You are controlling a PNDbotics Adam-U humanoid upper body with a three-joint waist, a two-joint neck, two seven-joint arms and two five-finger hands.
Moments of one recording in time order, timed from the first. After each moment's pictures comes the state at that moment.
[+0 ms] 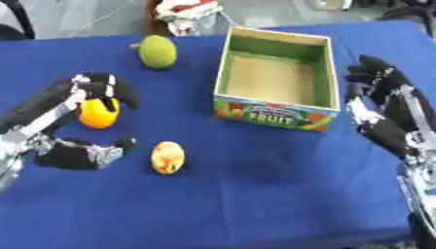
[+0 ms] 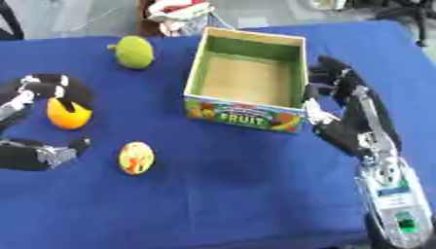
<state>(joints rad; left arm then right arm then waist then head) -0.36 0.70 -0.29 -1.92 -0.30 -0.14 -0.30 -0.22 -0.22 0.01 -1.81 0.14 -0.13 0.05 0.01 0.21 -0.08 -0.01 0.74</state>
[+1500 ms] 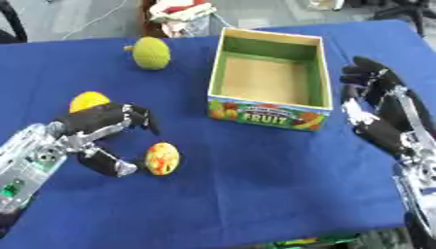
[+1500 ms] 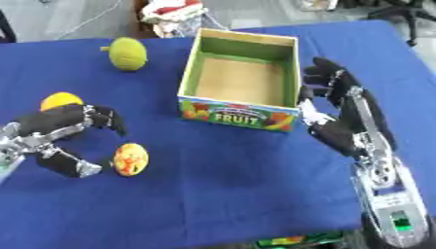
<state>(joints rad) -0.53 0.61 -0.46 -1.59 -0.58 -0.22 -0.44 -0.21 -0.22 0.02 -1.81 0.14 -0.13 0.06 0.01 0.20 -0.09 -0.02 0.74</state>
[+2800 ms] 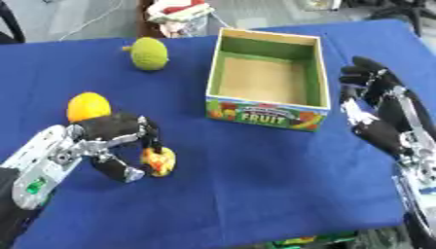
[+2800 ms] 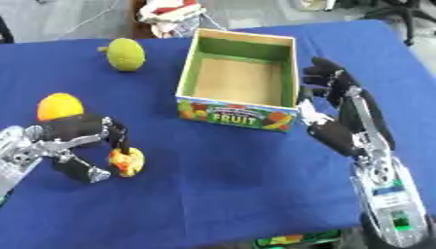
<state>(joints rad) -0.56 0.56 -0.48 -1.52 -0.64 -0.28 -0.48 -0.21 -0.22 0.02 -1.81 0.13 -0.13 0.06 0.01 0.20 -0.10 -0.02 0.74</state>
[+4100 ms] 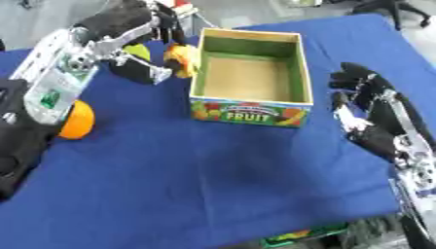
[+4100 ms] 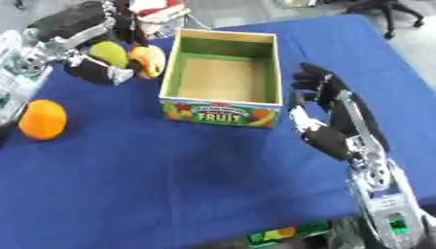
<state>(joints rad) -0.96 0.39 -0.38 -1.29 -0.72 -0.23 -0.34 -0.23 -0.22 0.08 -1.80 0.11 -0.14 0.12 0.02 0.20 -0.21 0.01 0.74</state>
